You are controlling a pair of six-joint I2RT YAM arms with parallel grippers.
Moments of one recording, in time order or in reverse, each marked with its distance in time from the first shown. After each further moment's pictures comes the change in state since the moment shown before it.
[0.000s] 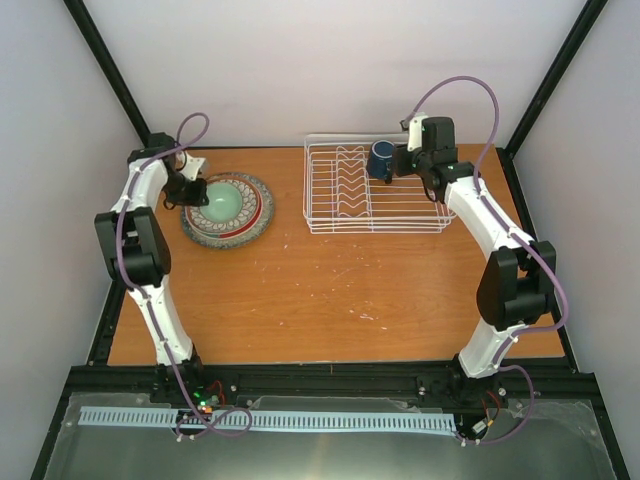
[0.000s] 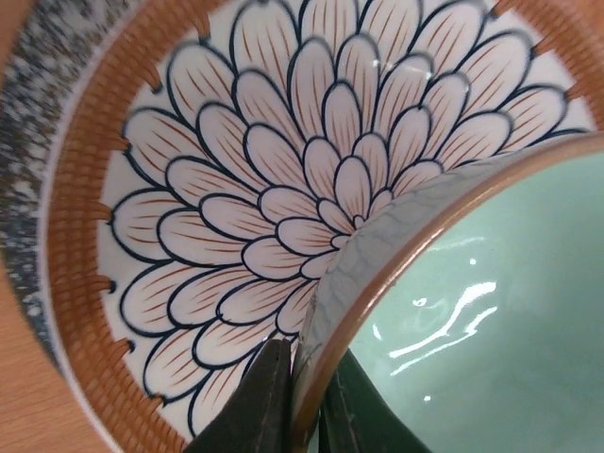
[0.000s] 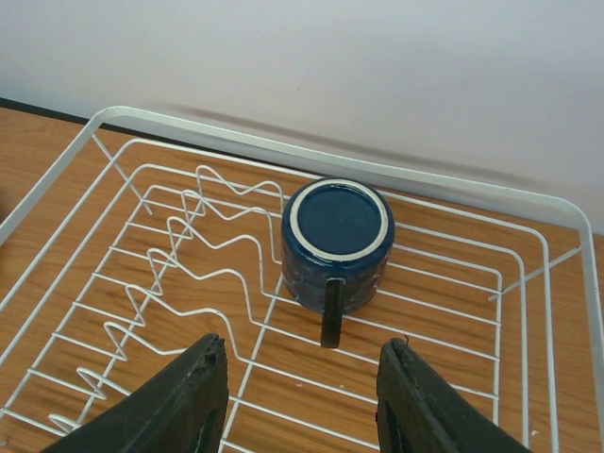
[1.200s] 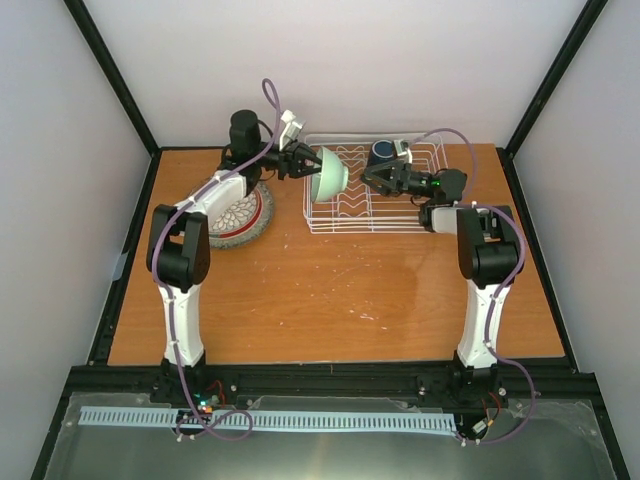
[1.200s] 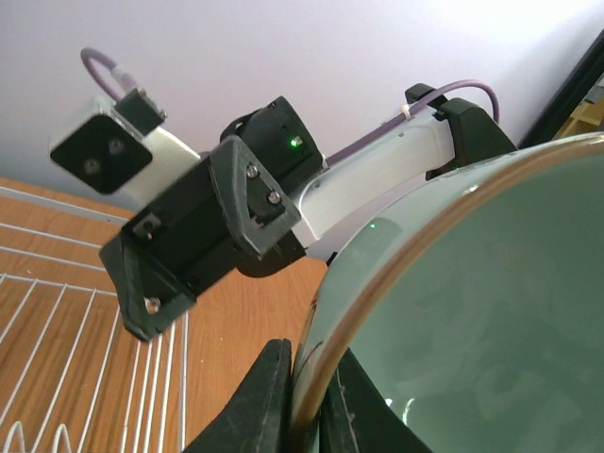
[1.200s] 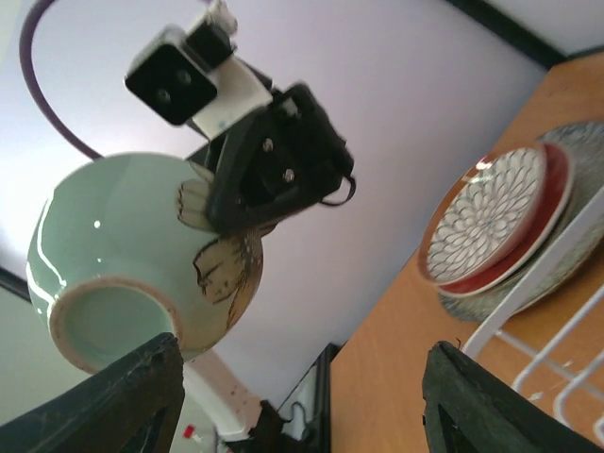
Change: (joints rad) left arm -0.456 -0.015 -0.166 1.491 1.223 -0.733; right arm -0.127 0.378 -0.294 1.812 -1.271 1.630
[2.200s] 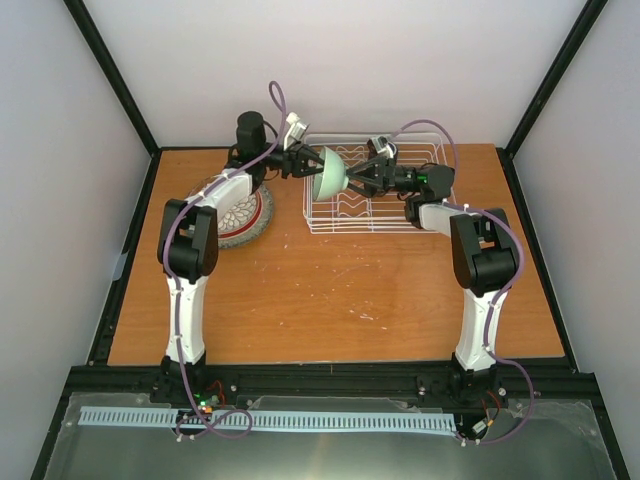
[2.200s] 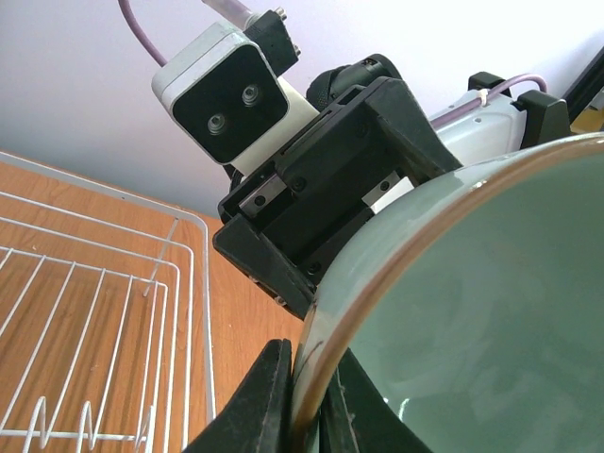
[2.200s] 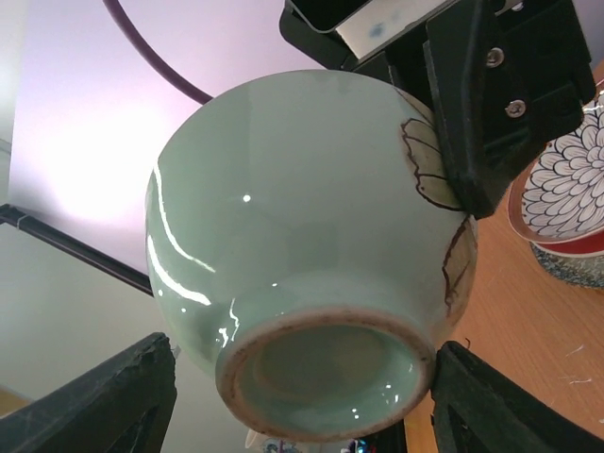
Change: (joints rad) left arm 0.004 0.118 0.105 0.019 0.023 -0.042; right arm 0.132 -0.071 0.046 0.001 -0.061 0.189
